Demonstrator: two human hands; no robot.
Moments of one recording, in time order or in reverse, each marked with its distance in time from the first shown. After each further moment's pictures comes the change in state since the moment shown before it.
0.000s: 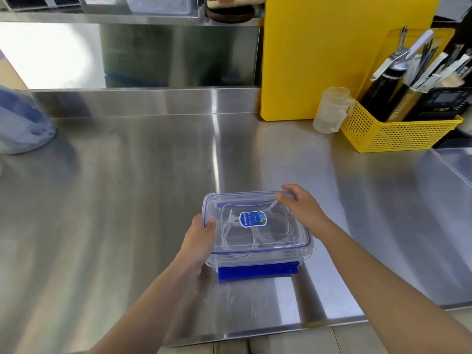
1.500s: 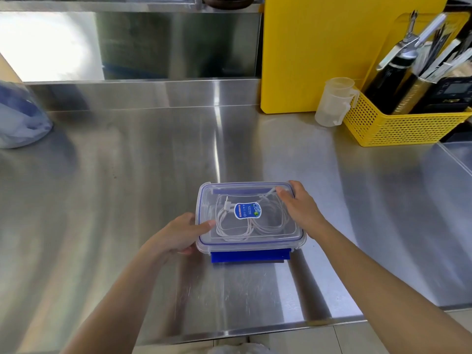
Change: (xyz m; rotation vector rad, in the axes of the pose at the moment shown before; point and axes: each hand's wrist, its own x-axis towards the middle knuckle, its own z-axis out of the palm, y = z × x) left_hand 0.010 0.013 -0.036 0.350 -0.284 -0.033; right_hand 0.005 0.009 0.005 0.010 0.005 0.016
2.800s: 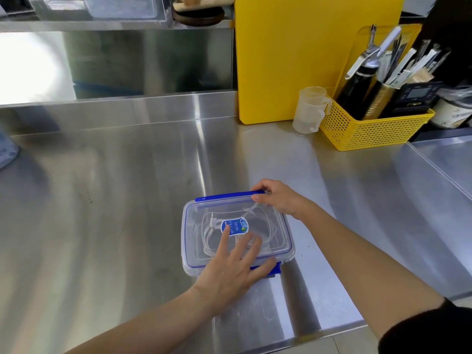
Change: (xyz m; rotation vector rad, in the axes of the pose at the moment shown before) left_hand 0.009 0.005 0.091 1.407 0.283 1.091; right_hand 0.049 -0.010 -0.019 0.034 -0.313 -0.170
